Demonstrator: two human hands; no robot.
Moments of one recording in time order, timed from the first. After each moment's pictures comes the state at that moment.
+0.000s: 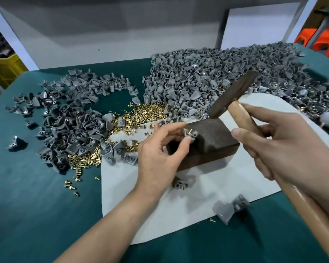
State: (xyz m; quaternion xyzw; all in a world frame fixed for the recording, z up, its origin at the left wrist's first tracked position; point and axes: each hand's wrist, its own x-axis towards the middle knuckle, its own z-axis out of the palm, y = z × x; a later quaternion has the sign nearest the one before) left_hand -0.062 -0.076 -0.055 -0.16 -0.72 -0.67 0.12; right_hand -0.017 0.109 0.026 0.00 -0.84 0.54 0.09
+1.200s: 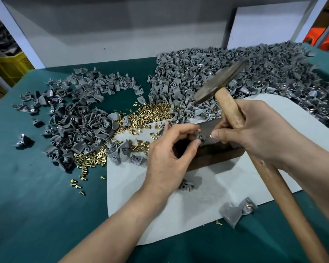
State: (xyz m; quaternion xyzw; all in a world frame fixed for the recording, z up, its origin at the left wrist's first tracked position) left_hand -0.059 -0.076 -0.051 -0.19 -0.74 -0.63 0.11; right_hand -0.058 0.088 0.027 0.02 -0.89 0.45 0.02
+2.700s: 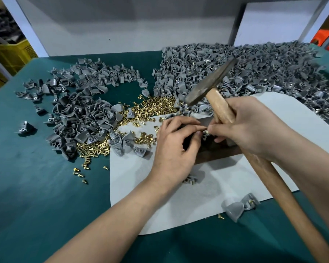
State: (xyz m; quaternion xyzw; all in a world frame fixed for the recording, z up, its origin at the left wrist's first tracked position) left_hand -0.066 -0.071 -0.049 -0.17 -0.83 -0.50 0.14; right_hand -0.070 0.073 0.021 0.02 -0.92 0.39 0.02
